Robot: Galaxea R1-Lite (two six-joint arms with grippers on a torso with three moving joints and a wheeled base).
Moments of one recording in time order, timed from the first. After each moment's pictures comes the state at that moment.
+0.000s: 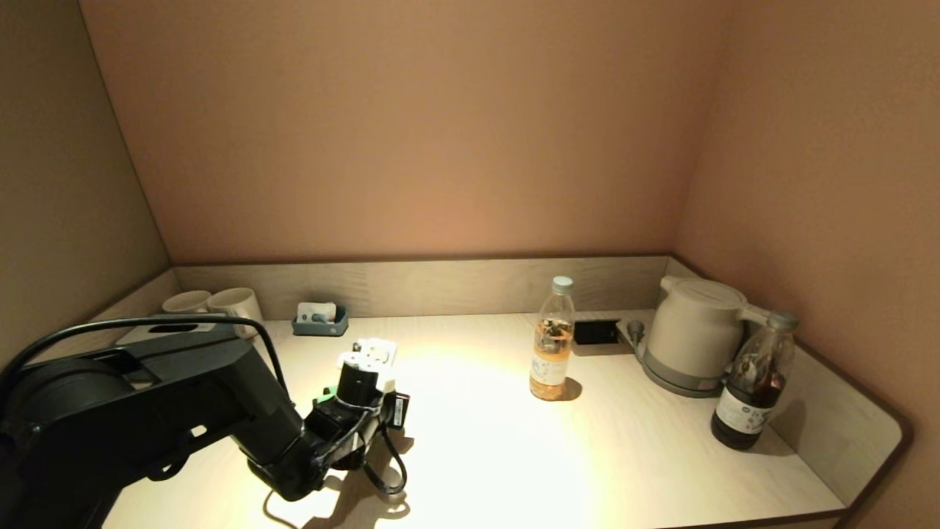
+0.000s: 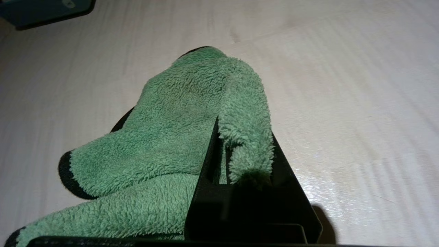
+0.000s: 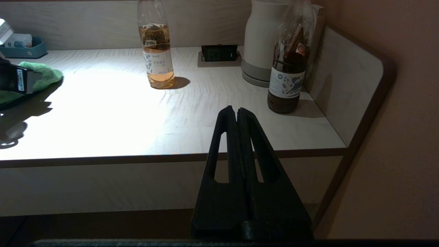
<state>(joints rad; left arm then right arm) -0.58 2.45 -1.06 -0.90 0.45 -0.05 0.00 0.00 0.00 0.00 0.00 0.00</state>
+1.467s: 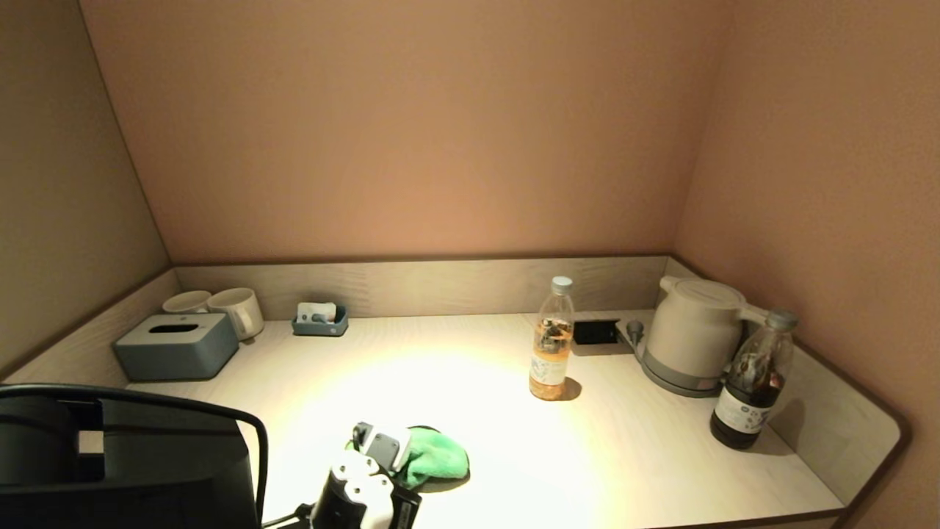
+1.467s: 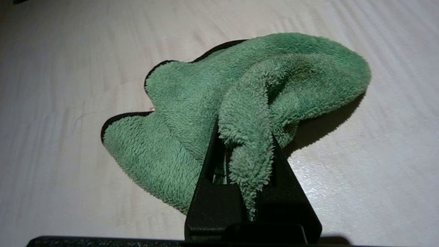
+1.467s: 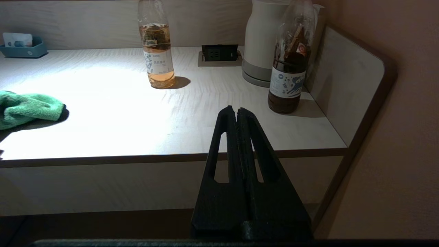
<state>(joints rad) -0.84 2.30 -0.51 -1.27 0.54 -0.08 0.00 0.00 0.00 0.00 0.00 0.00</state>
